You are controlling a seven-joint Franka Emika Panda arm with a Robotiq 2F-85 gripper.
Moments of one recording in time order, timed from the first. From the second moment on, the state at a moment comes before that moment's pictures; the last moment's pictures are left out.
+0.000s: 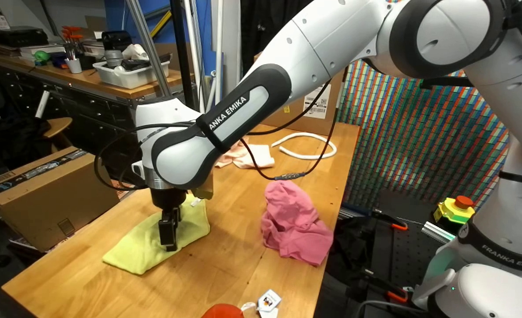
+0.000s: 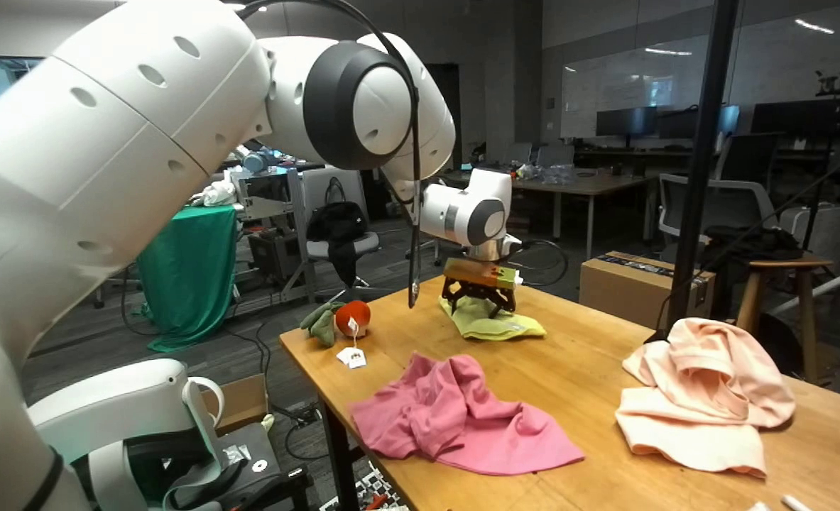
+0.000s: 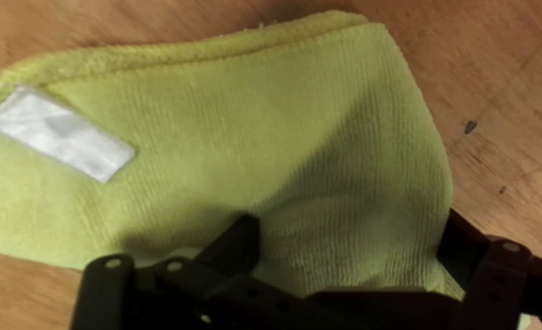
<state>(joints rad) 0.19 0.87 0.25 -1.45 -0.07 2.32 -0.32</state>
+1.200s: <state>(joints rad) 0.30 0.59 0.21 -1.42 -0.06 1.82 -0.02</state>
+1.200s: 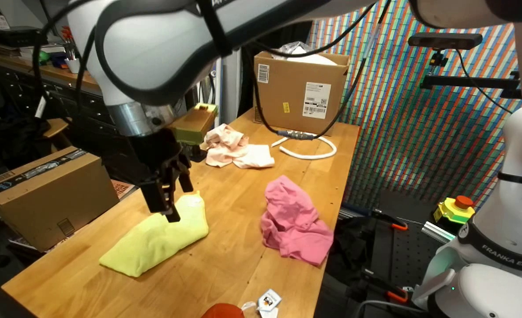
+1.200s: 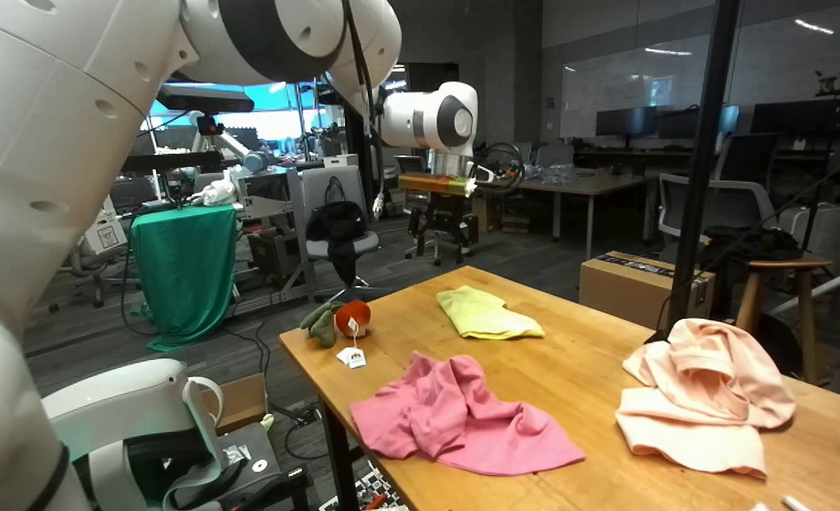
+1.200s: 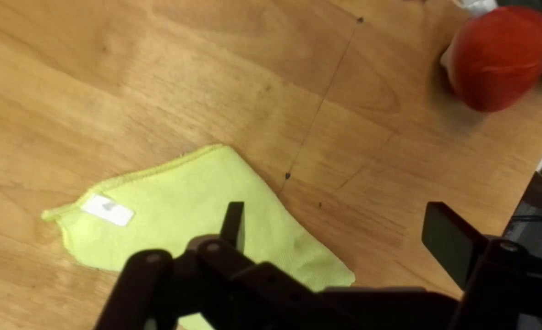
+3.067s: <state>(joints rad) 0.14 -0.72 0.13 -2.58 0.11 1.78 0.13</state>
